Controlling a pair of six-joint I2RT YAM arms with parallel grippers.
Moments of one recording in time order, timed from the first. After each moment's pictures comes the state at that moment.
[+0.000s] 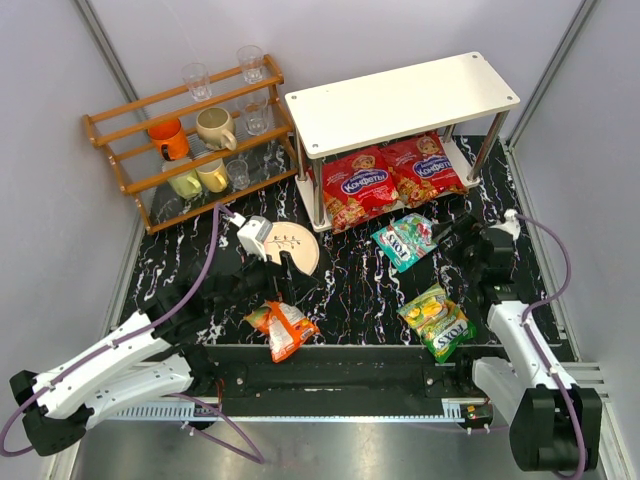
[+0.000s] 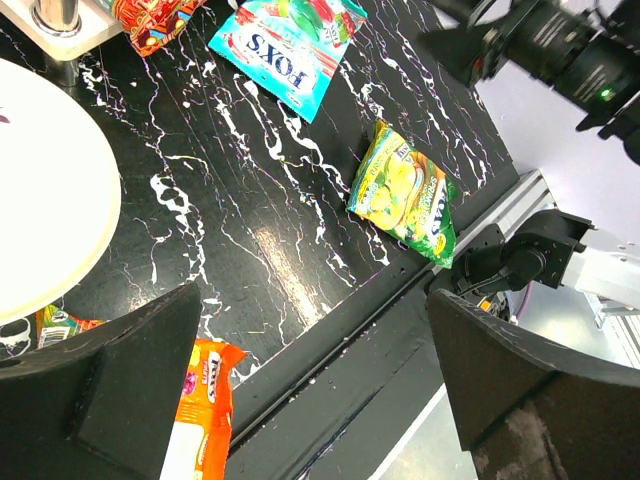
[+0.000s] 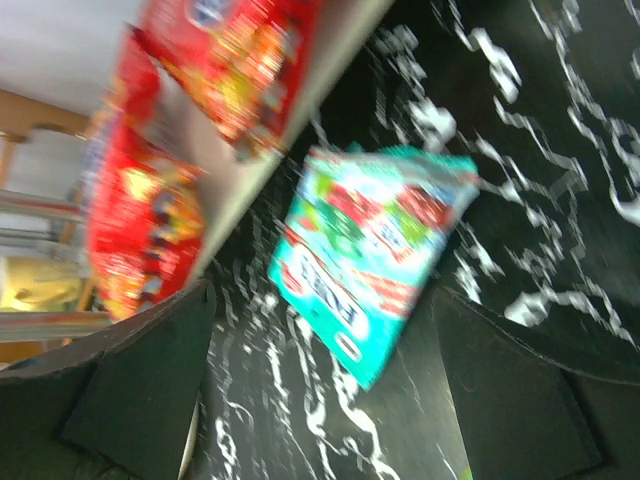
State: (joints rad) left arm -0.92 0.72 0.77 -0.42 -0.02 -0.63; right arm 0.01 0.89 0.47 0.09 -0.03 0.76
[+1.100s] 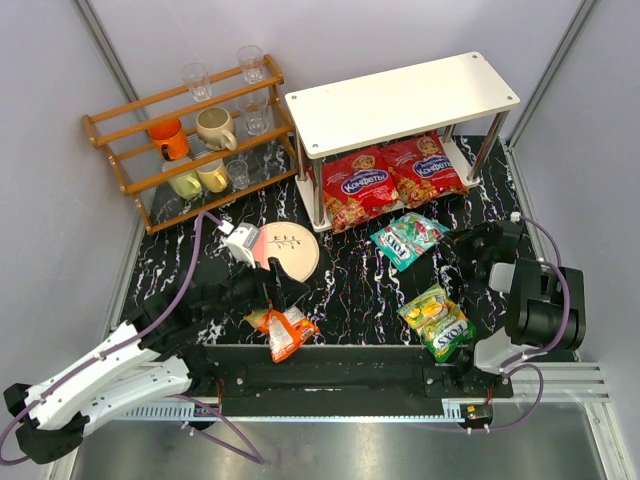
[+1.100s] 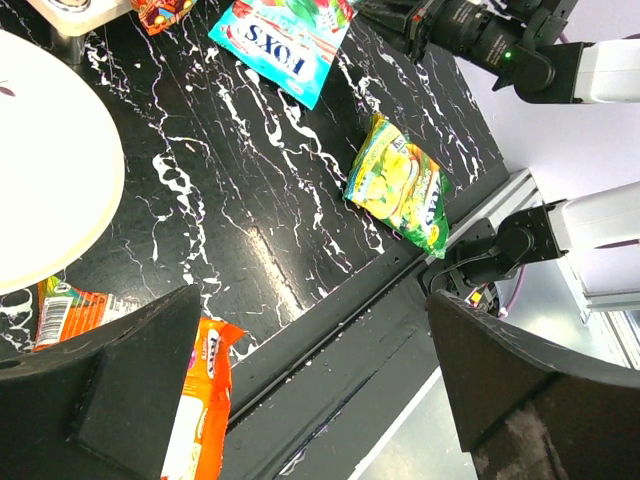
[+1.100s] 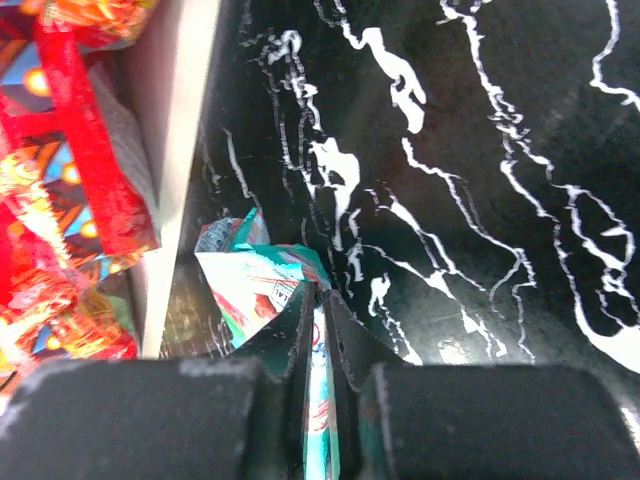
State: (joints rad) left arm -0.92 0.62 0.75 -0.48 -0.02 -0.66; right arm -0.26 1.55 0.49 0.52 -0.36 0.89
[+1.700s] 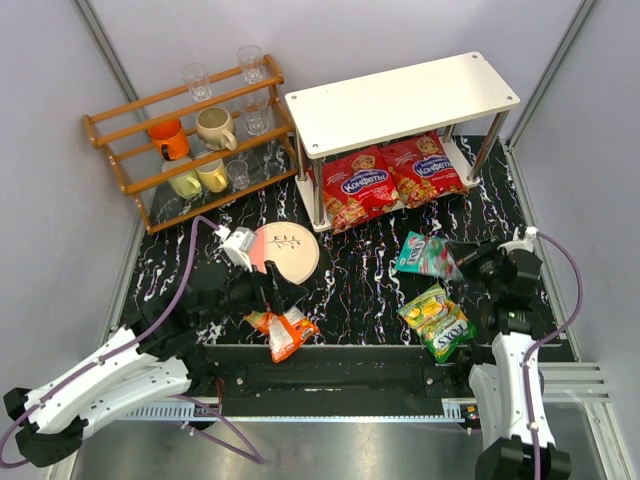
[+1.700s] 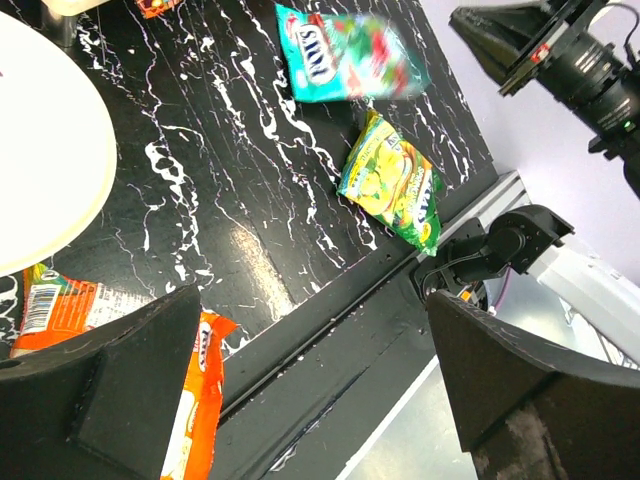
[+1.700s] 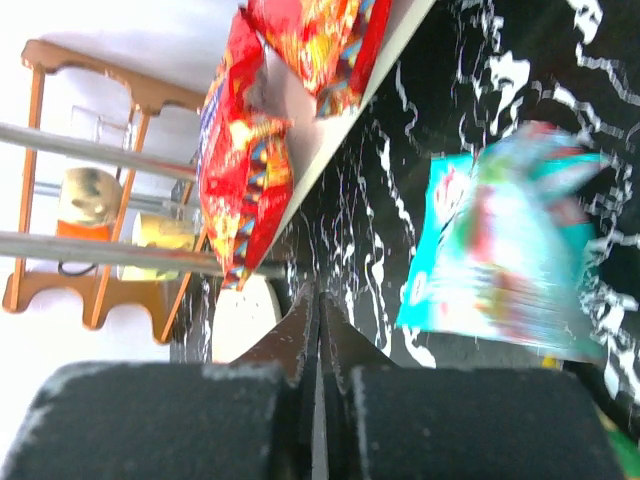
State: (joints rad) left arm -0.92 0.58 0.71 -0.48 -0.02 -0.69; right arm -0.23 0.65 0.39 -0.03 -0.41 0.86
